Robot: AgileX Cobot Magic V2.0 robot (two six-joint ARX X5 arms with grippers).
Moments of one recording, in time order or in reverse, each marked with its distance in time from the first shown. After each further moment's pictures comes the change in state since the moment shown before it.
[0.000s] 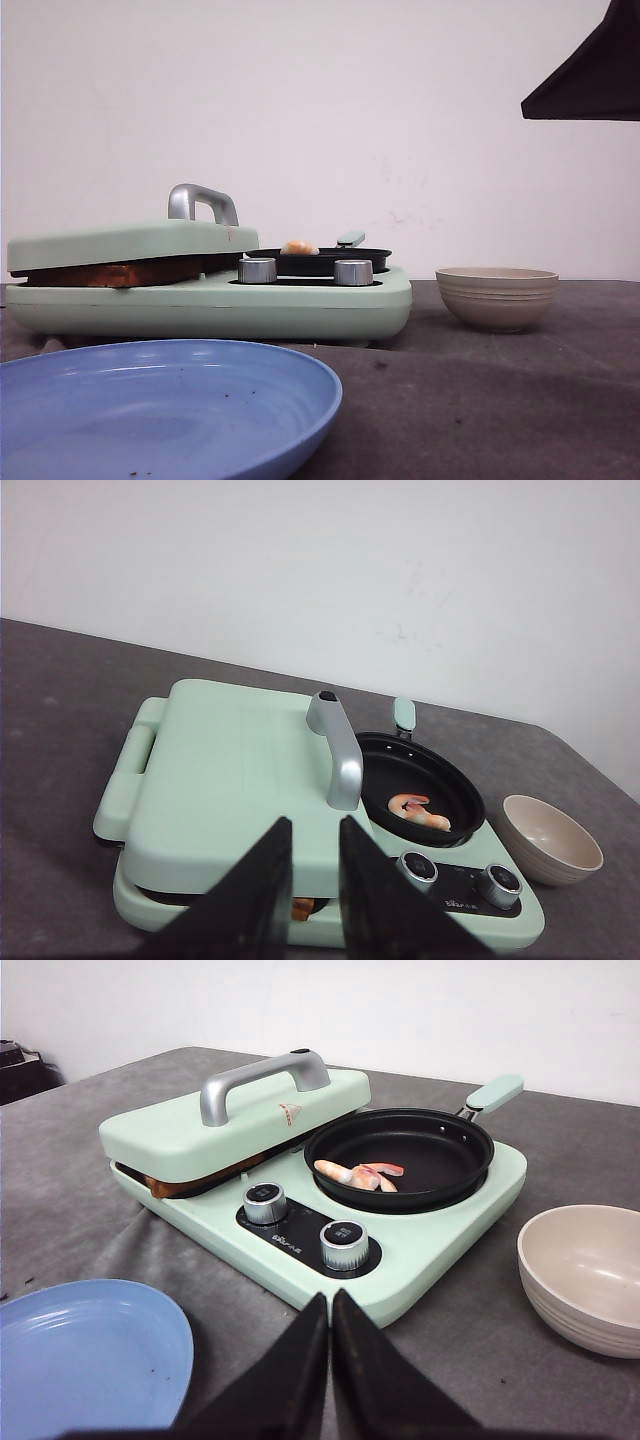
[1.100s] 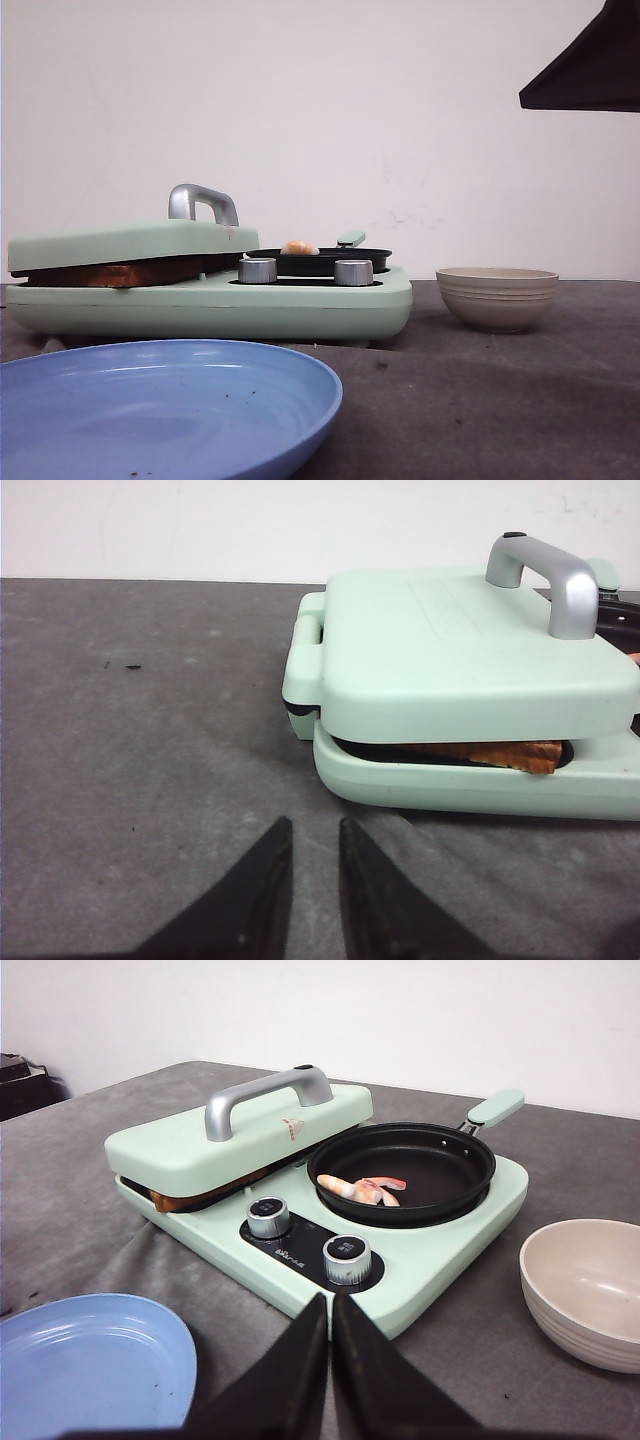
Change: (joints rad) left arm 0.260 -0.205 -0.380 0.081 0.056 0.309; right arm 0.000 0.000 0.000 0.024 0.000 0.002
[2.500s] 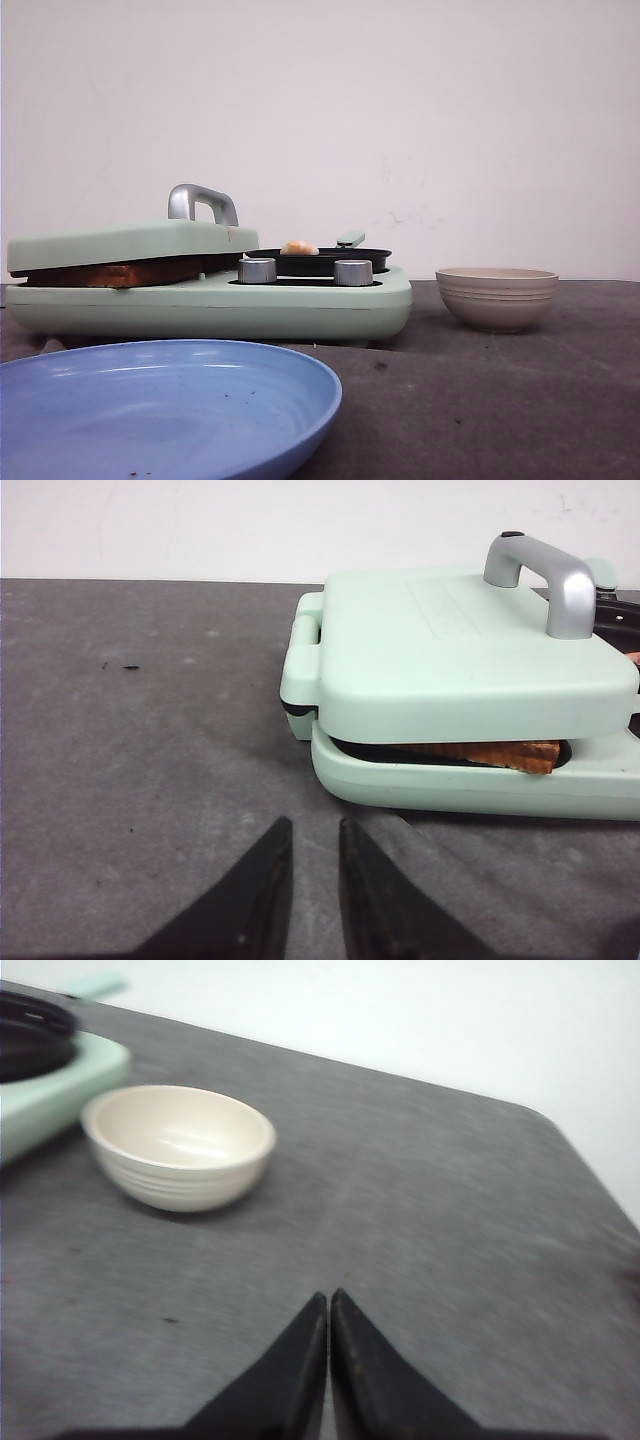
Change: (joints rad) left arm 0.000 0.000 0.000 0.002 0.000 0.000; right arm -0.676 -0.481 -0.213 -0.303 -0.106 -0.307
